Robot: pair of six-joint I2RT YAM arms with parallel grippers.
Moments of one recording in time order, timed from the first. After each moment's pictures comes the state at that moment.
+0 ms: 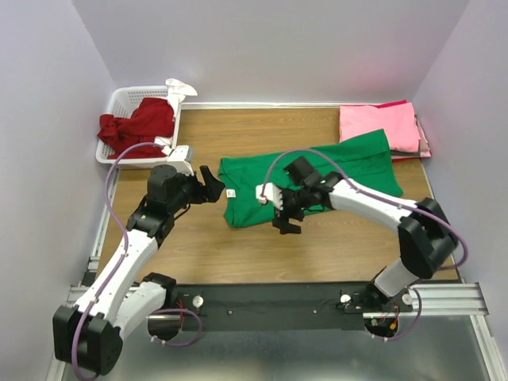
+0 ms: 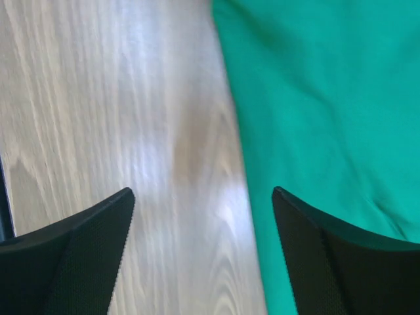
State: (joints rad) left arm -0.29 0.91 0.66 -0.16 0.22 -0.38; right arm 0.69 1.57 1.07 -0.58 -0.49 -0.77
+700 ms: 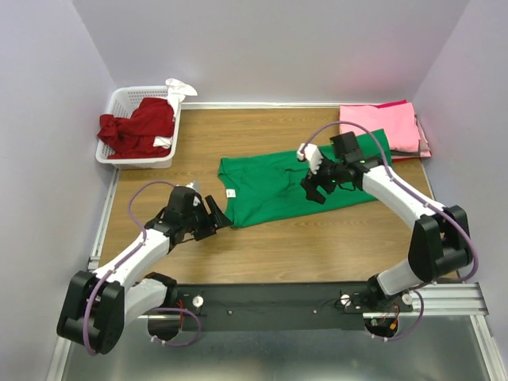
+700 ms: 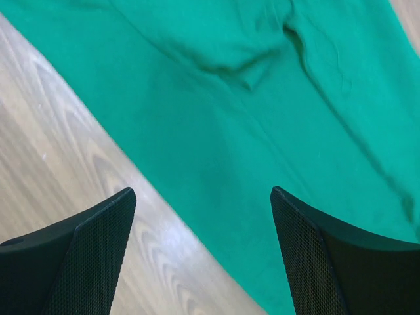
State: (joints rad) left arm -0.33 1.03 0.43 -0.22 0.30 -0.79; right arm 0.39 1.54 1.11 -0.54 -0.40 -0.66
